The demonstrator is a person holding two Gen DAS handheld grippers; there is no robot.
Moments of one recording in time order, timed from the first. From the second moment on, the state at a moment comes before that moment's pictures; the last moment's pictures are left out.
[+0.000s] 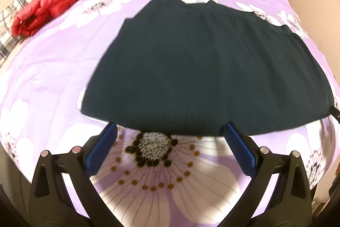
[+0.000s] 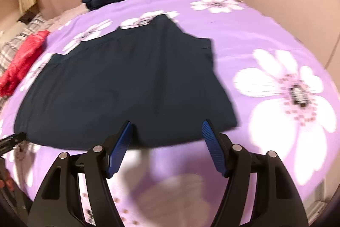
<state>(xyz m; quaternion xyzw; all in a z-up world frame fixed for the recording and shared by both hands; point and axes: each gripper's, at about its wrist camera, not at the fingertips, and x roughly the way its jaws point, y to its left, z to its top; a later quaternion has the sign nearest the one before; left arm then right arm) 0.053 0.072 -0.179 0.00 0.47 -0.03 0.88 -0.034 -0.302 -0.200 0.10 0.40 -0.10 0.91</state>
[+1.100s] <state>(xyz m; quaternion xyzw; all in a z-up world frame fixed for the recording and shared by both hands) -0.012 0.006 0.013 0.07 0.35 -0.04 0.93 -0.076 -0.222 -0.027 0.08 0.31 -0.01 0.95</state>
